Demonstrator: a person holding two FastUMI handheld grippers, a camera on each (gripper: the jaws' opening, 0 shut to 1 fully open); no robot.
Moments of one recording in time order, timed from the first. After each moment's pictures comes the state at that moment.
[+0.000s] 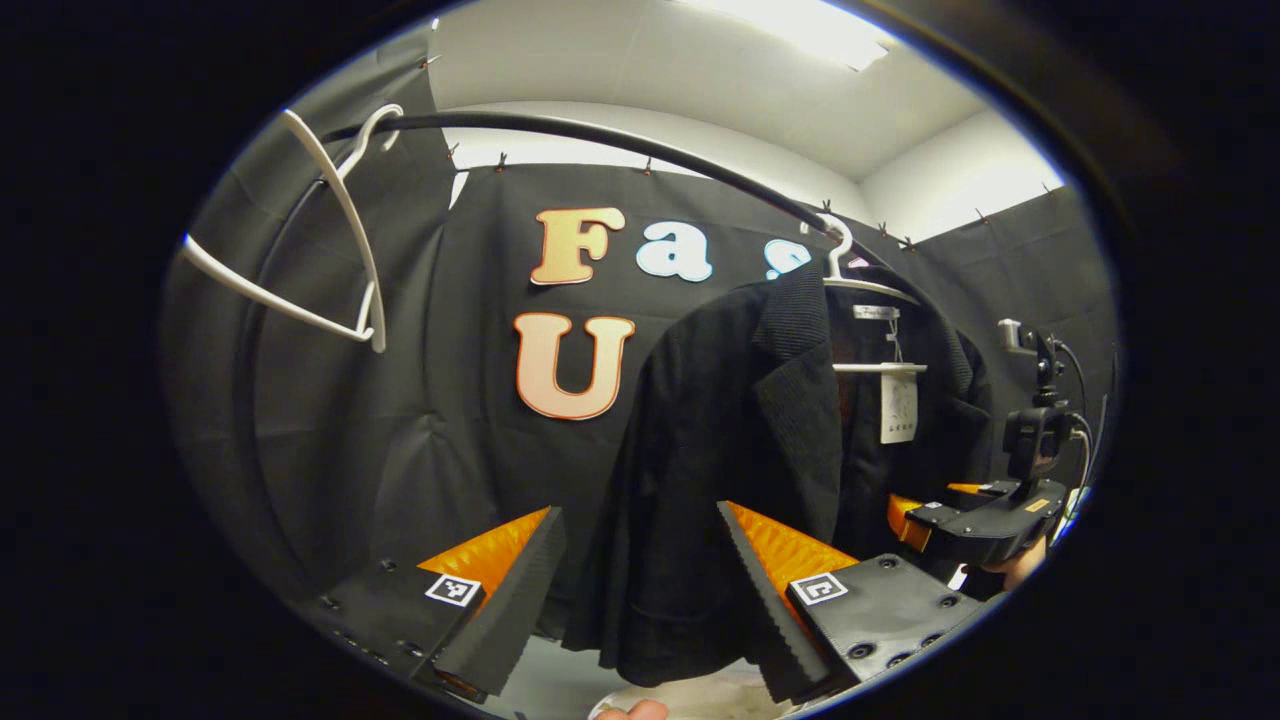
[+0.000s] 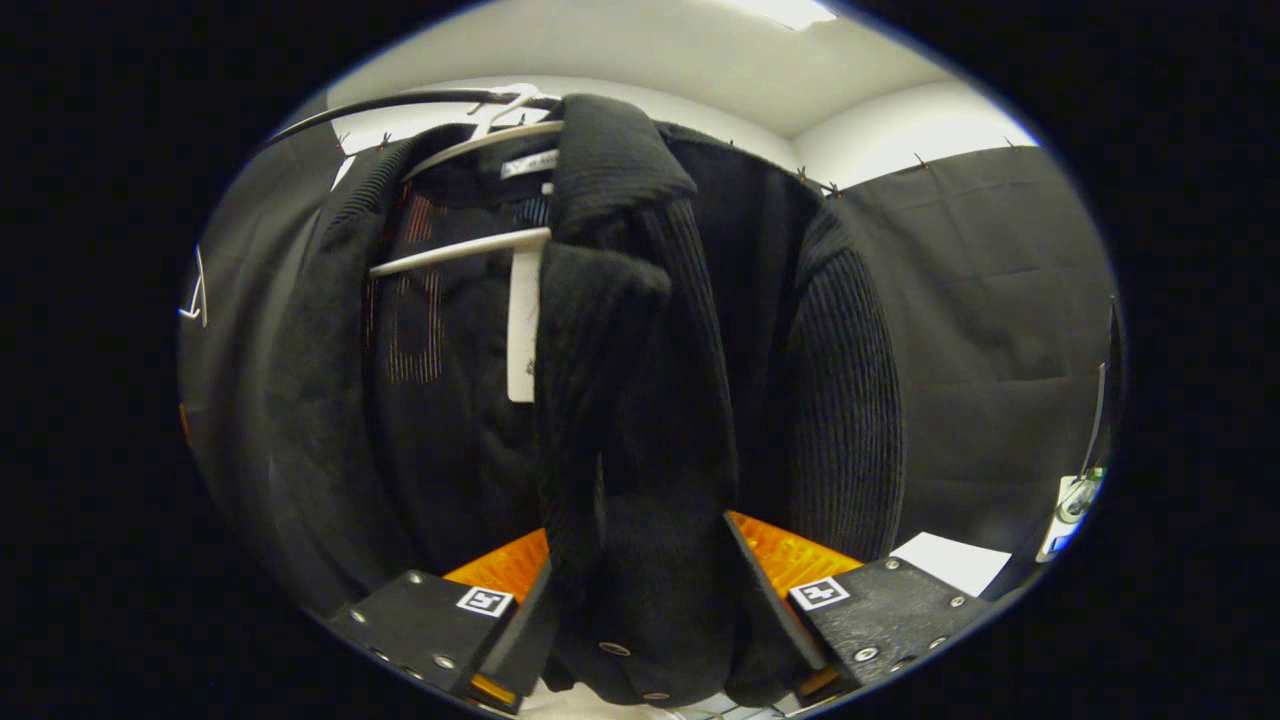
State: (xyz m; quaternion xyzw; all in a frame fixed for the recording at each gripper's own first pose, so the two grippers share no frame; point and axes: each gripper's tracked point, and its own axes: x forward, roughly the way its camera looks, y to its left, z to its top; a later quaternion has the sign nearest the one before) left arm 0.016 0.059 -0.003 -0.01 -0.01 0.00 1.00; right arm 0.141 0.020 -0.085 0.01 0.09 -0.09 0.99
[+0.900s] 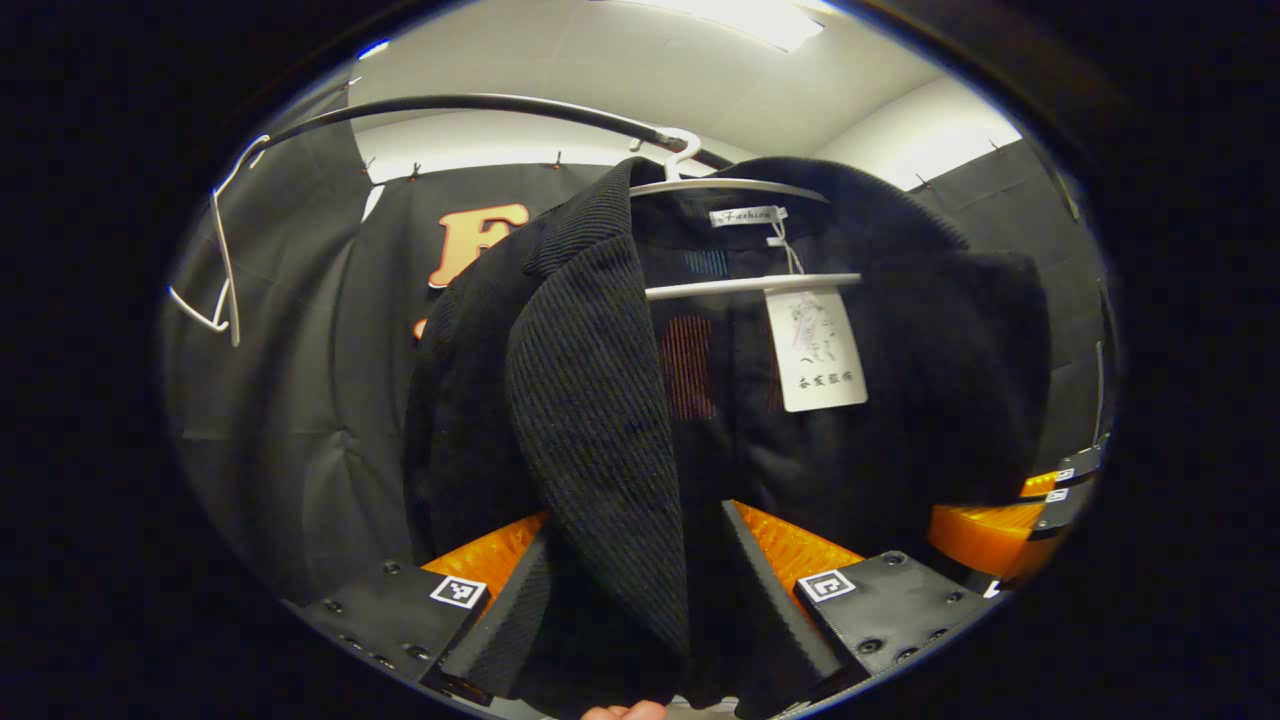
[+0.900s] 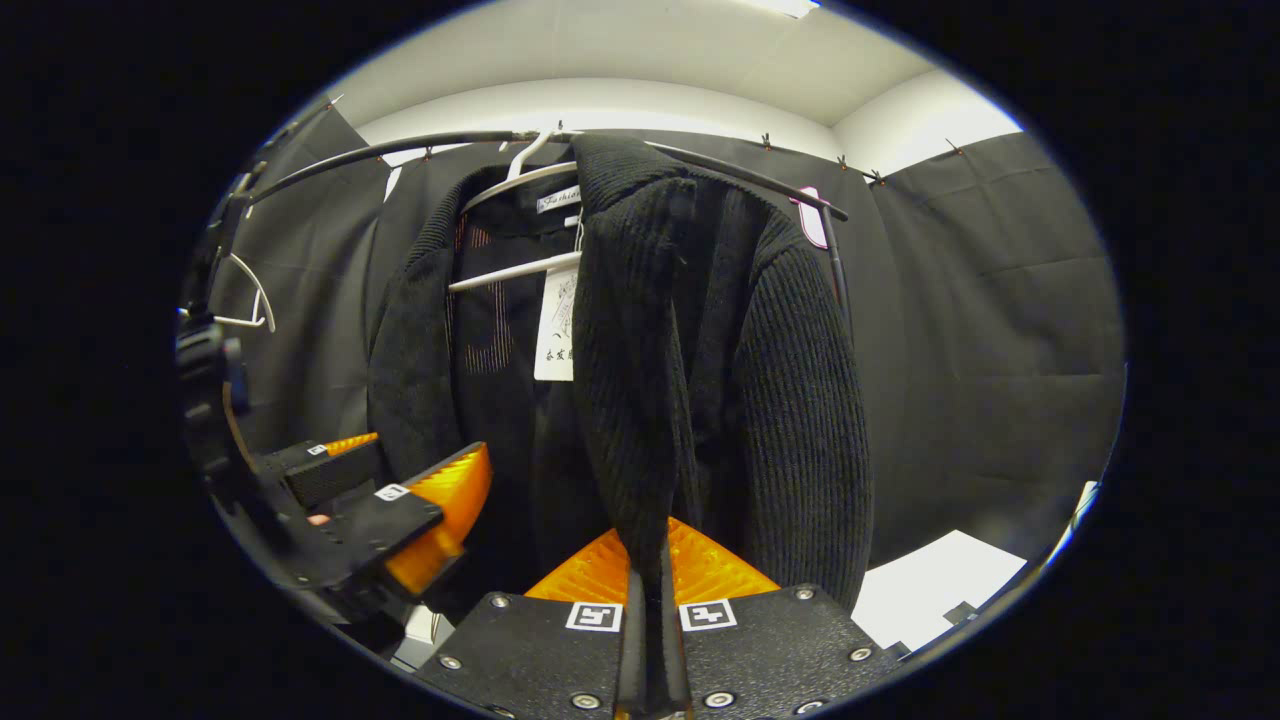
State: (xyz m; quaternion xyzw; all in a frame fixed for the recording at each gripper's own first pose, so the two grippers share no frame) left arm 0.122 -0.081 -0.051 0.04 -0.03 -0.03 1.00; right arm 0.072 0.021 -0.068 0.01 0.09 0.01 1.00
